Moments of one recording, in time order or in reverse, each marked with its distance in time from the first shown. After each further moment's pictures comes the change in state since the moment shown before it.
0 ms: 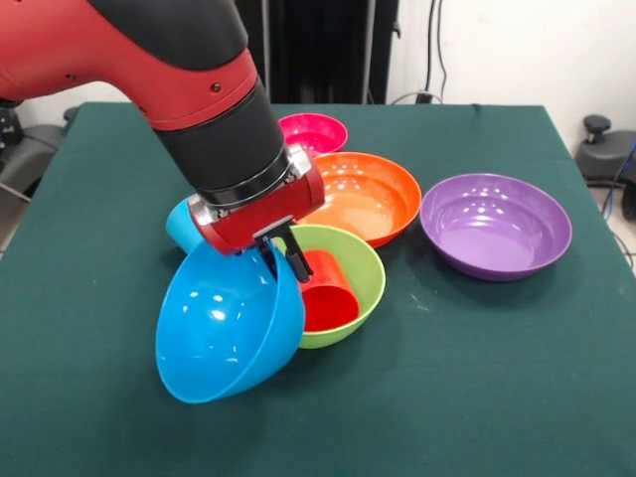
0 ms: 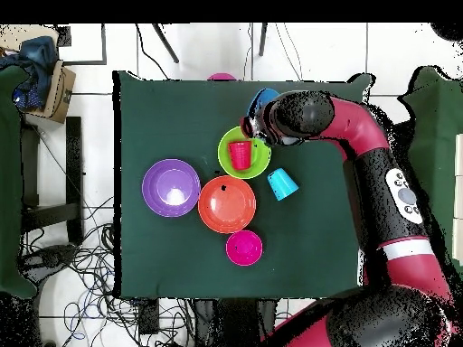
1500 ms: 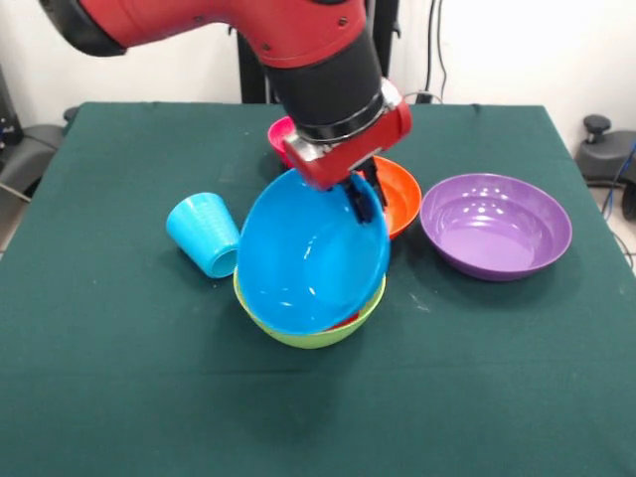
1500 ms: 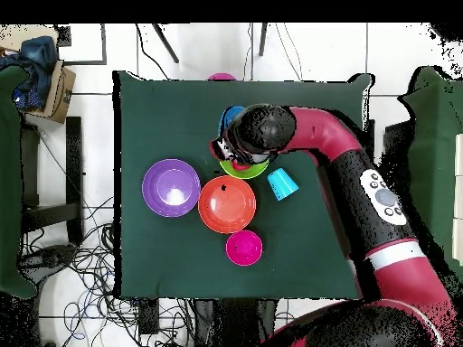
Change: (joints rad) arm 0.055 -0.120 -0.004 0.193 0.009 0.006 0.000
